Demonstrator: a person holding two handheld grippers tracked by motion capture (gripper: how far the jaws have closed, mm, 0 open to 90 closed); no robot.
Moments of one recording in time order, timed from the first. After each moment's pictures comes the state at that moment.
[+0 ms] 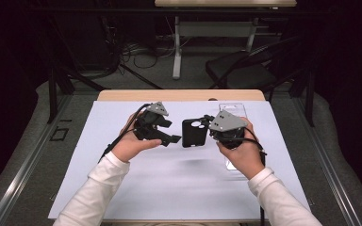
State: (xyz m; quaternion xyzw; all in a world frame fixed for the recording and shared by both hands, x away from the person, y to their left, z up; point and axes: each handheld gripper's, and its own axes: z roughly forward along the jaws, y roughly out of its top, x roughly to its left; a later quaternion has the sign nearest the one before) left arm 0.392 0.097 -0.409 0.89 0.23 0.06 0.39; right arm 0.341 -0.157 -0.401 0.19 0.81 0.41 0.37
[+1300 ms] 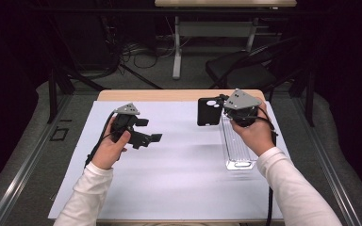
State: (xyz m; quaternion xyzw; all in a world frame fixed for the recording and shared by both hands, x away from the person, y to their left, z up) left arm 0.386 0.159 -0.422 0.84 0.31 0.06 0.45; right arm 0.391 -0.197 -0.383 0.20 0.79 0.39 0.43
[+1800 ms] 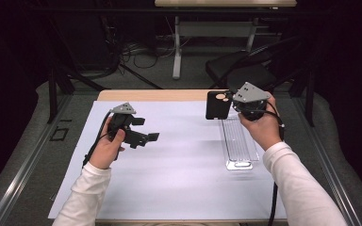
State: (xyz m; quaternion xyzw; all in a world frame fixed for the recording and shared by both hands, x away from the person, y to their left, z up) left arm 0.387 0.168 -0.422 0.83 0.32 0.06 0.46; right arm 0.403 -0.219 -0.377 0.22 0.78 0.38 0.45
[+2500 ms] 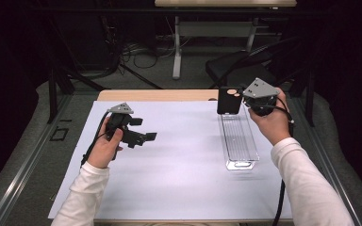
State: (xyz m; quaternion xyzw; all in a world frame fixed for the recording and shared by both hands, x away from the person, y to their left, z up) left arm 0.392 0.175 -0.427 0.83 0.32 0.06 0.45; right arm 0.416 -0.247 -0.375 0.23 0.77 0.35 0.47
